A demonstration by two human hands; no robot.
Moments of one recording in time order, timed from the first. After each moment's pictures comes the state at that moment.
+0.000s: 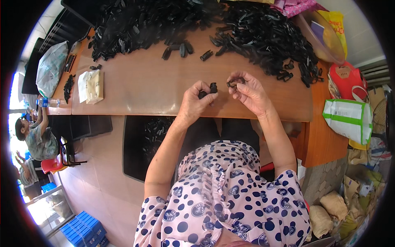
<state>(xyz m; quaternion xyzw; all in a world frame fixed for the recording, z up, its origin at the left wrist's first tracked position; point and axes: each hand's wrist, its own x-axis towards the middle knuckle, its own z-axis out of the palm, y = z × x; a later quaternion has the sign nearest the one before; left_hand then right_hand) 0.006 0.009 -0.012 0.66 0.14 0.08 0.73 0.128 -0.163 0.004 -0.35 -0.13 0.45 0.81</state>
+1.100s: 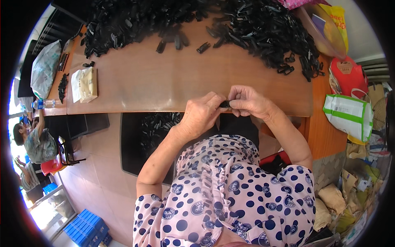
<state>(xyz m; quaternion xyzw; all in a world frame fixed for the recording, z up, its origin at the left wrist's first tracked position) -0.014 -0.012 0.021 0.90 -0.04 0.14 0.41 0.122 -0.184 0.000 -0.51 -0.15 0.60 0.60</state>
